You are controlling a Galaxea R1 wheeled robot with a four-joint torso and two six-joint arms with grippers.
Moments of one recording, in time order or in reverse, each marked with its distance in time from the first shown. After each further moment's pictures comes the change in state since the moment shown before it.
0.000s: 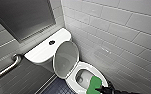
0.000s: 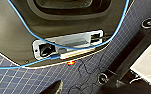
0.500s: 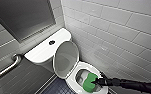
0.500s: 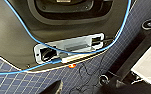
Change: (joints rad) left arm -0.010 0.000 0.000 0.000 0.000 0.000; right arm 0.169 0.152 -0.194 -0.023 -0.267 0.003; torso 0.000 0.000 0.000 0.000
